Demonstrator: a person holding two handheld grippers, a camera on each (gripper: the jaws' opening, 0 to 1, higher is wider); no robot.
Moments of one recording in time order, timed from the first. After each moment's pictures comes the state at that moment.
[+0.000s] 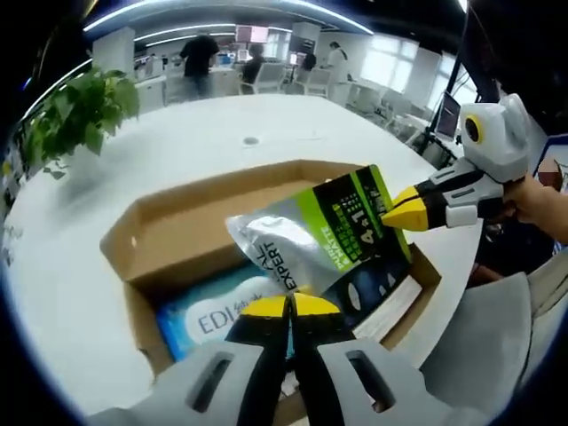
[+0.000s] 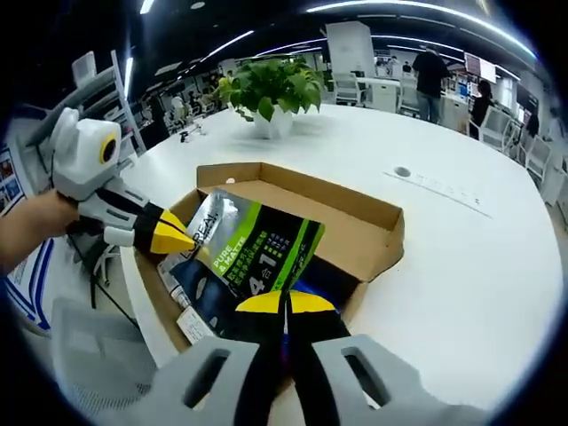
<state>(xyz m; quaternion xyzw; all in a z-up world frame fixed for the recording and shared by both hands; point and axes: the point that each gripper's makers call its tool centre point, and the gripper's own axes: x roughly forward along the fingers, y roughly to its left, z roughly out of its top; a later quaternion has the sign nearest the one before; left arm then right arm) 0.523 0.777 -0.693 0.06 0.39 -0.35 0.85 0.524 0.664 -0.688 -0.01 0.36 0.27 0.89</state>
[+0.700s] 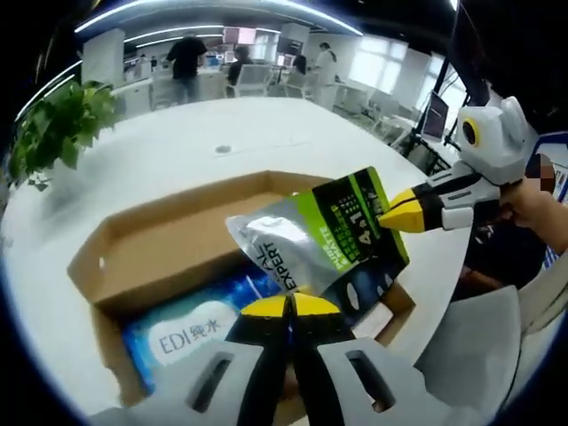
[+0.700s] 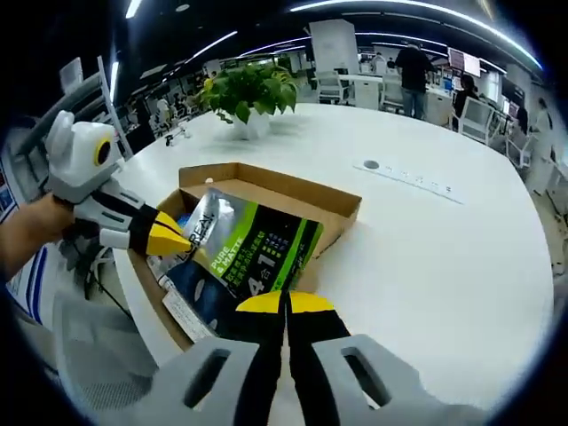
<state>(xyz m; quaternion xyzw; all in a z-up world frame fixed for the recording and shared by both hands) 0.521 0.724 -0.686 0.05 0.39 -0.38 0.84 0.514 0.609 -0.681 -0.01 0.36 0.24 0.90</state>
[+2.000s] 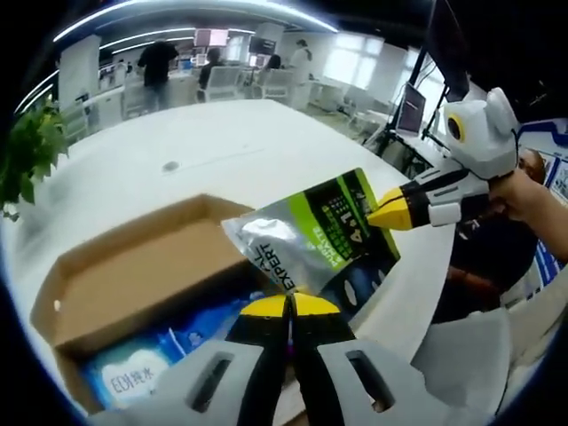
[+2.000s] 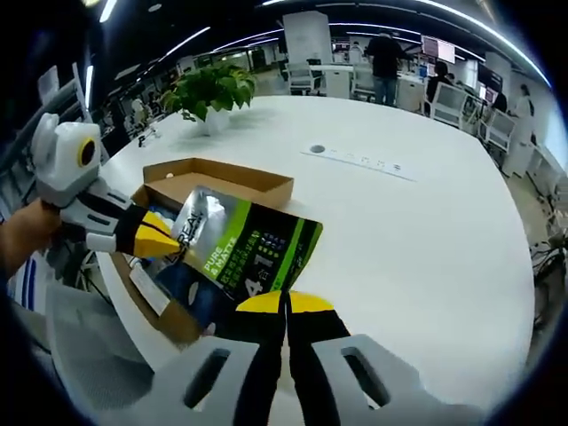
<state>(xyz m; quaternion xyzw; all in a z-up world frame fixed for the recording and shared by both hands) 0.513 0.631 -0.682 0.06 0.38 -0.43 0.81 0.501 0.514 -0.679 0.00 0.39 0.17 0.90</state>
